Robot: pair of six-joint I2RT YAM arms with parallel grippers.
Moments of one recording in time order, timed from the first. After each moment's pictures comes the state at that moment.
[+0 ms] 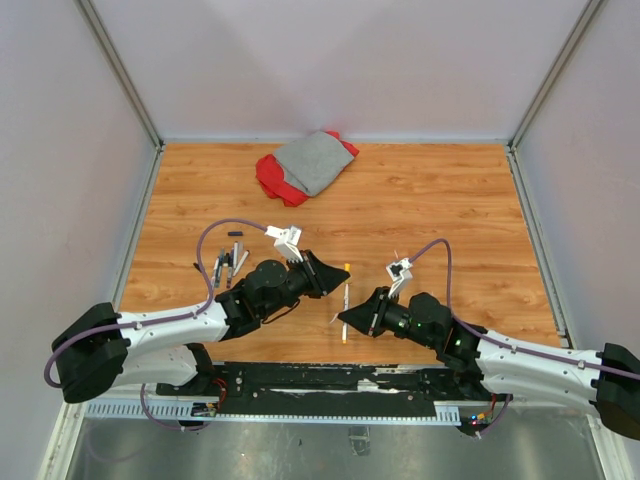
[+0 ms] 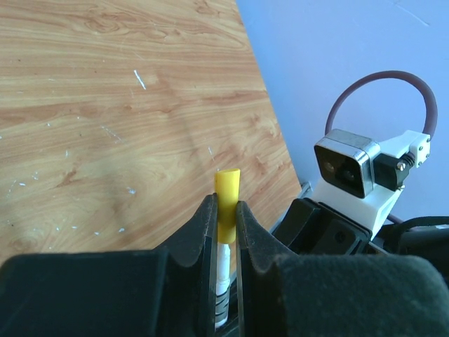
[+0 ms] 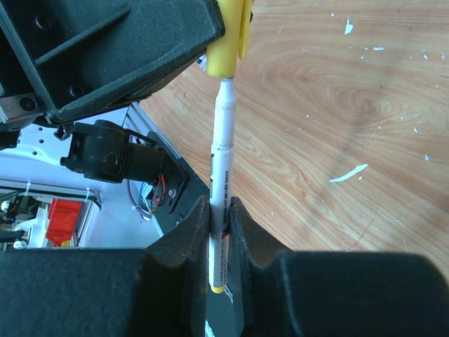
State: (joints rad) left arm -1.01 1.14 0.46 0.52 -0.15 -0.96; right arm 1.10 0.77 0.20 0.35 0.07 0.92
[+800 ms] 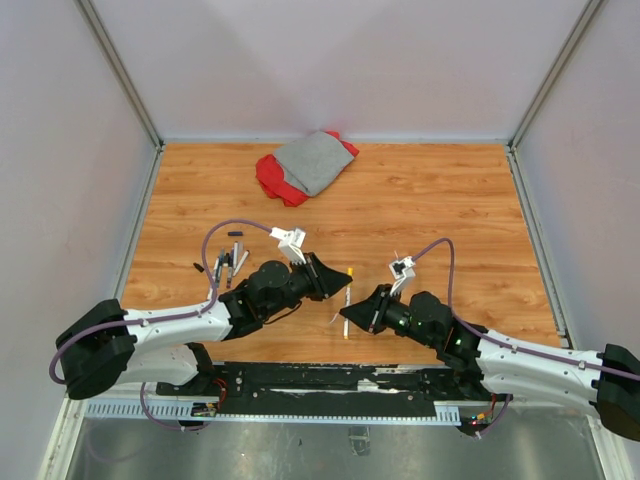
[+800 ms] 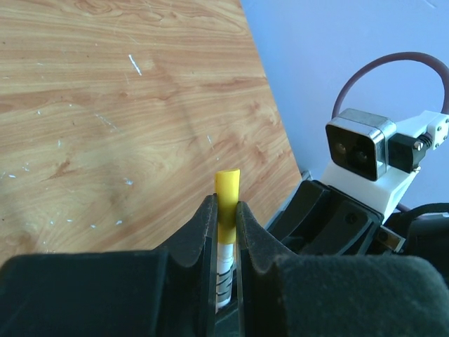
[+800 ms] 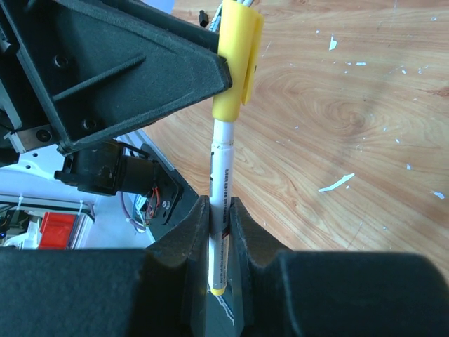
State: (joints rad) left arm -1.01 1.17 0.46 0.55 -0.13 -0.96; right arm 1.09 0.77 0.21 0.34 0.10 0.91
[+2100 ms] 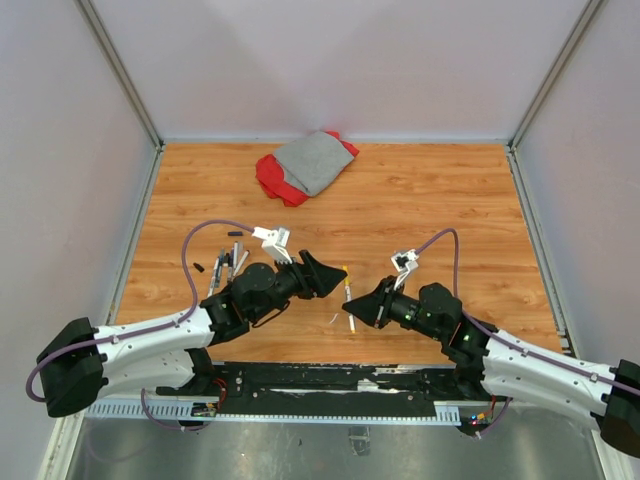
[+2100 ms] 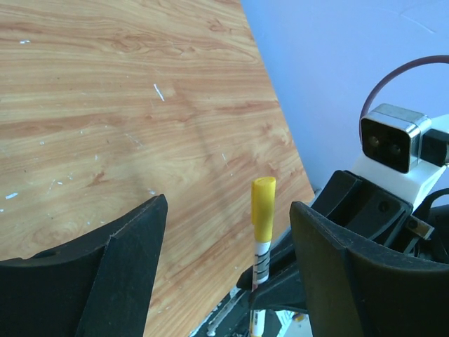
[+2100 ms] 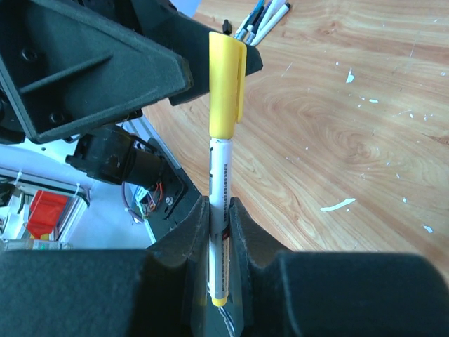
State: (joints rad) left arm -1.01 1.00 0.44 0.41 -0.22 -0.91; right arm 1.00 0.69 0.26 0.27 -0.03 0.78
